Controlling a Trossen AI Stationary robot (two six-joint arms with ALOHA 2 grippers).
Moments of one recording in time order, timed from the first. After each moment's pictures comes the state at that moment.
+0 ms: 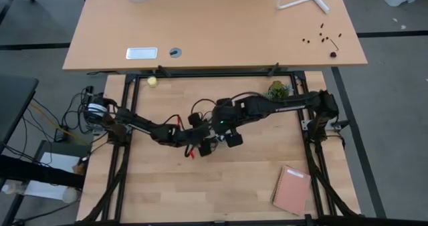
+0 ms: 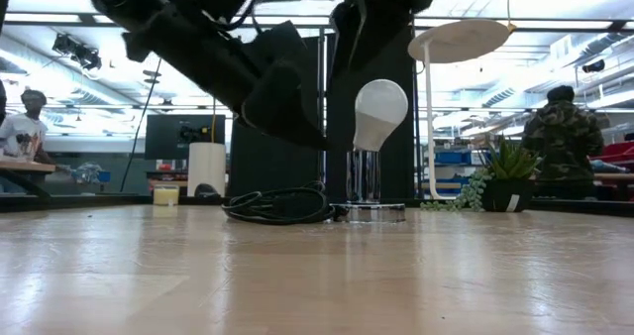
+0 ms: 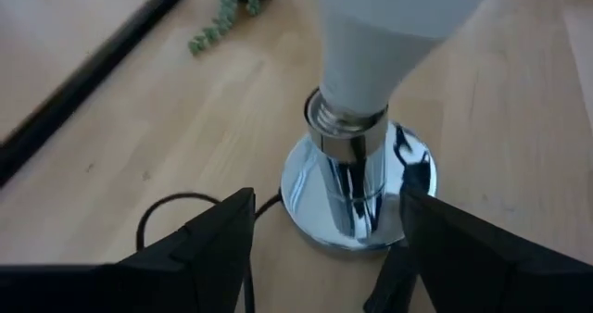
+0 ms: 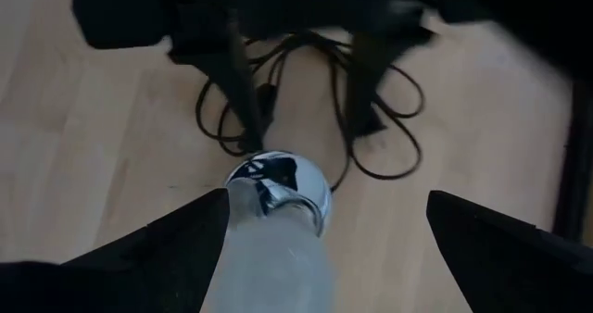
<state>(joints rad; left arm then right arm) -0.17 1.68 0.79 0.30 -0.55 -0.12 0.05 1.83 1.71 -1.01 0.16 -0.26</state>
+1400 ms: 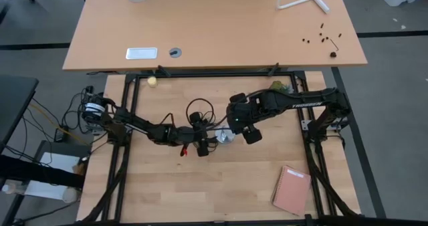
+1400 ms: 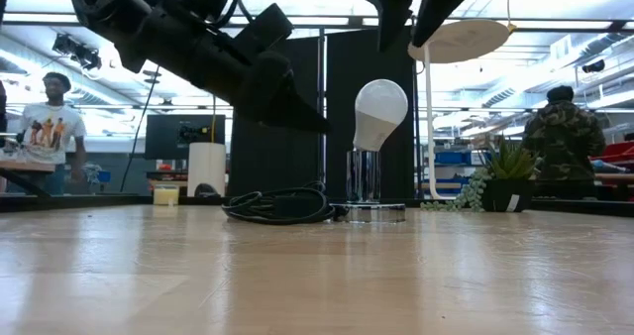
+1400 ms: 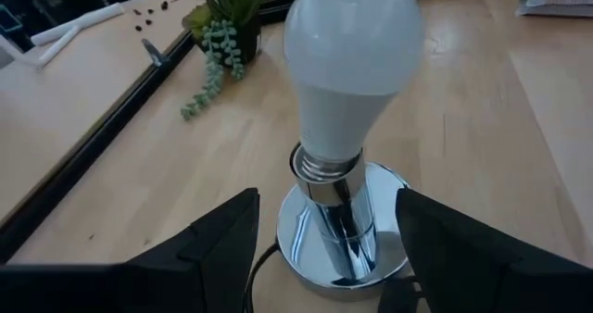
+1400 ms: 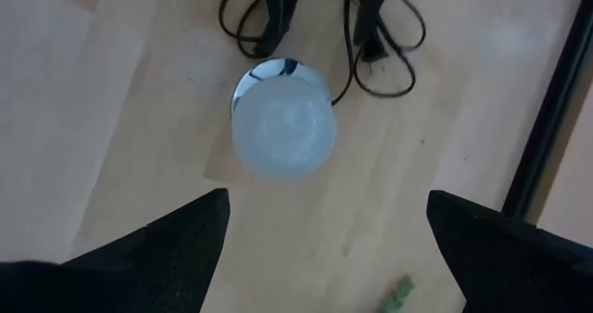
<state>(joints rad) -0.15 1.65 0.71 0.54 -0.48 0.08 0.07 1.70 1.71 -1.26 0.19 -0.33</state>
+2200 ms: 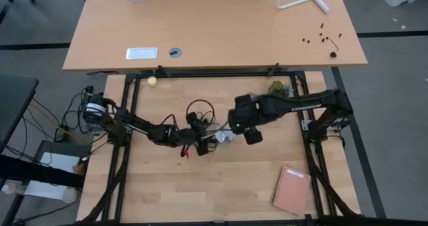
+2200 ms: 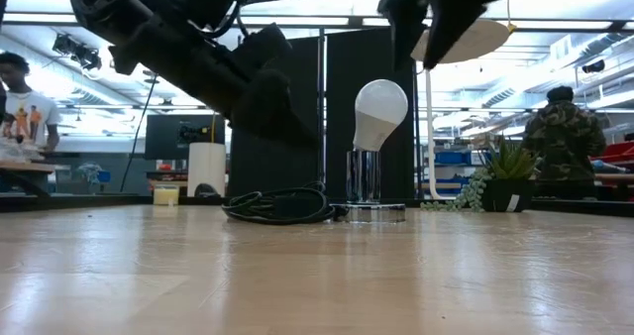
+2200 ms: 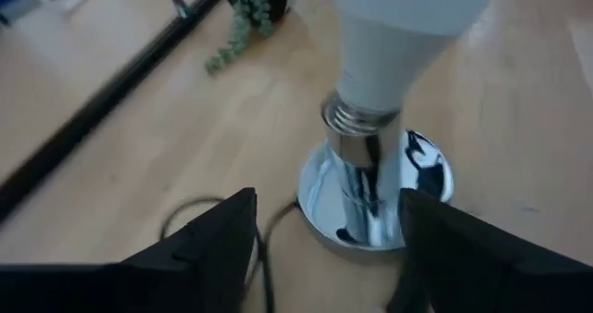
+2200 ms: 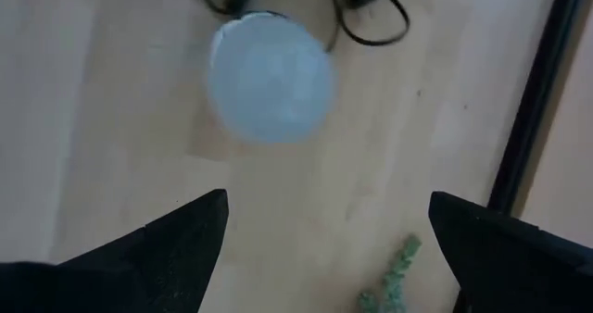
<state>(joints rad) -0.17 1.66 0.71 0.43 -0.56 -0.07 0.10 1.67 1.61 -1.25 0.29 -0.21</state>
